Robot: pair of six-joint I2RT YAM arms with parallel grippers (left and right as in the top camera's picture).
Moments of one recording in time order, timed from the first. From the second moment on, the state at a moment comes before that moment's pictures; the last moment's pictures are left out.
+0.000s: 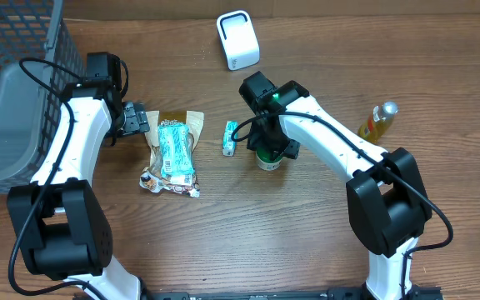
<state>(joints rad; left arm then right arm) 0.07 1.83 1.40 -0.89 -0.23 -0.23 0.57 2.04 1.61 -1.09 0.06 0.81</state>
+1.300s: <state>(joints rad) 0.07 1.83 1.40 -0.89 -0.23 -0.23 0.57 2.10 1.58 -1.03 0.04 0.70</state>
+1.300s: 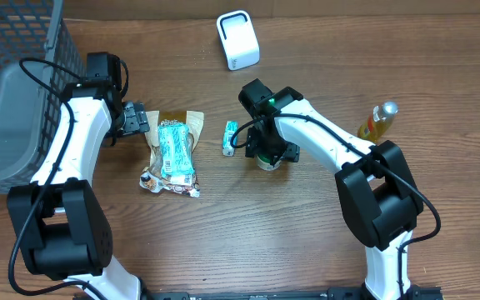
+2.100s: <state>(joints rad) 0.07 1.83 1.40 -0.89 -0.23 -0.23 0.57 2.10 1.58 -1.04 0.04 0.70</state>
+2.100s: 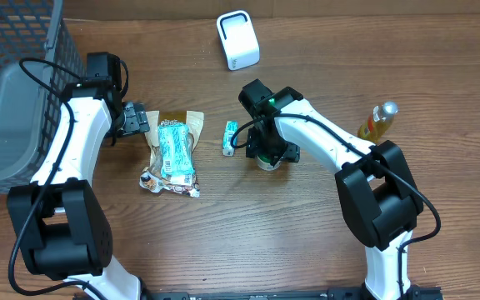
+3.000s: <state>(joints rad) 0.07 1.83 1.40 -0.89 -0.23 -0.23 0.57 2.10 1.58 -1.02 0.04 0.70</state>
